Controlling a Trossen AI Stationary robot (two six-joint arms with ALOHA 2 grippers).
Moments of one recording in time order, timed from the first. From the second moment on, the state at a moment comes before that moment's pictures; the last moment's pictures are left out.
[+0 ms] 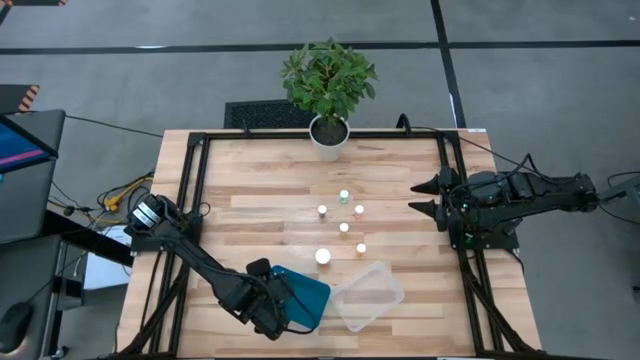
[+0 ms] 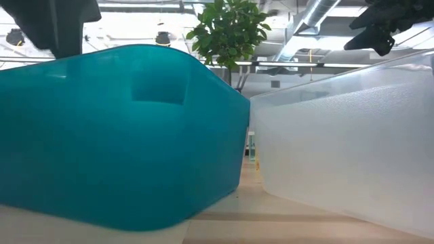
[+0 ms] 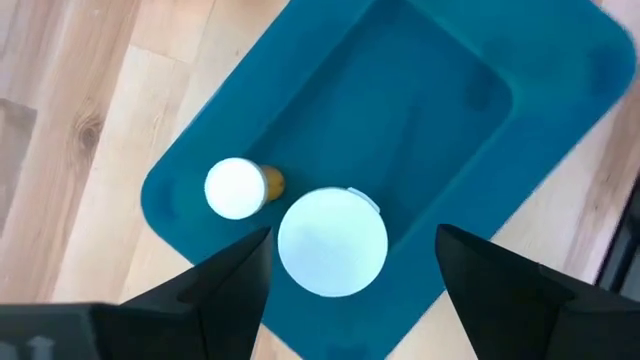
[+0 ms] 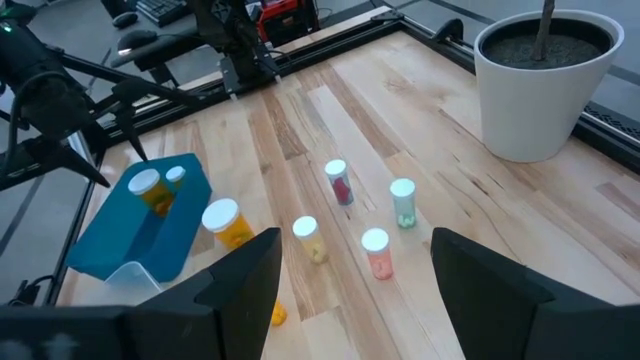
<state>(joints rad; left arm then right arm) -0.67 1.86 1.50 -1.03 -0.28 -0.99 0.12 0.44 0.63 -0.60 0.29 0.42</state>
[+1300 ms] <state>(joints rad) -0.27 1.87 1.64 -0.76 -0.34 -0.42 0.12 0.44 0.63 -0.60 0.29 0.41</state>
